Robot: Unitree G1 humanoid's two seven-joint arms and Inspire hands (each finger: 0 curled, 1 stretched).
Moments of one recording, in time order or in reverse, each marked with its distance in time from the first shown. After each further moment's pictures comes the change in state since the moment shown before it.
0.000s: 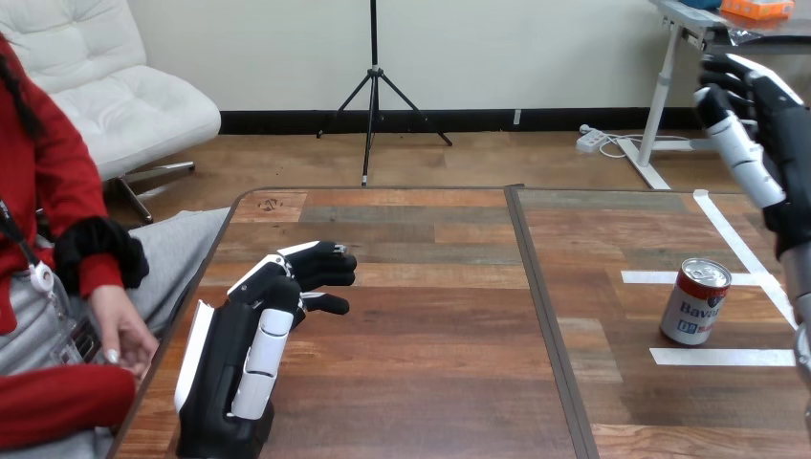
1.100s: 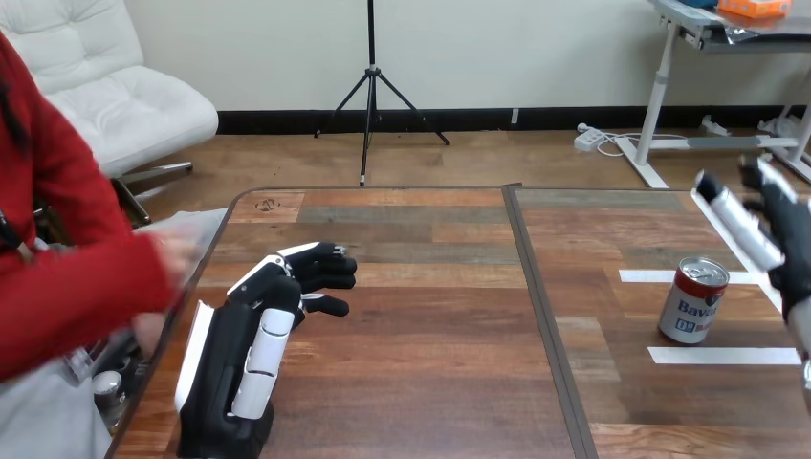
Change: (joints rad) left arm 0.000 -0.001 0.000 0.000 -0.001 0.006 0.002; right arm -0.096 -0.046 0.044 0.428 -0.016 0.113 0.010
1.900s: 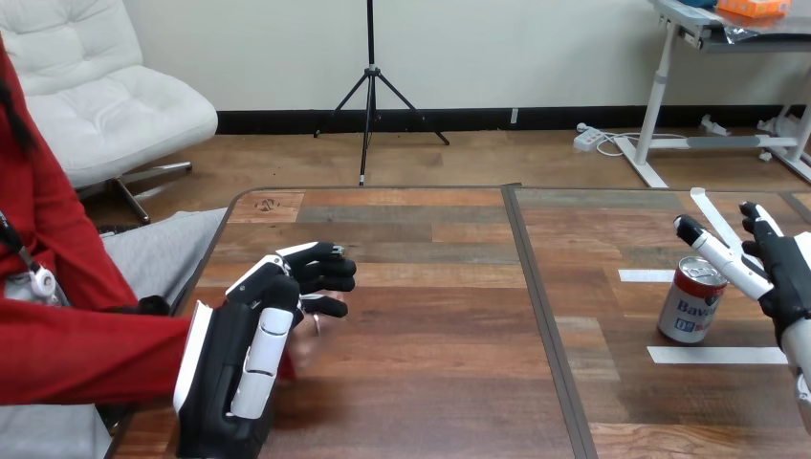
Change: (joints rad) left arm 0.000 0.000 0.001 0.000 0.002 0.000 0.006; right arm -0.028 -0.001 0.036 0.084 -0.015 0.065 0.013
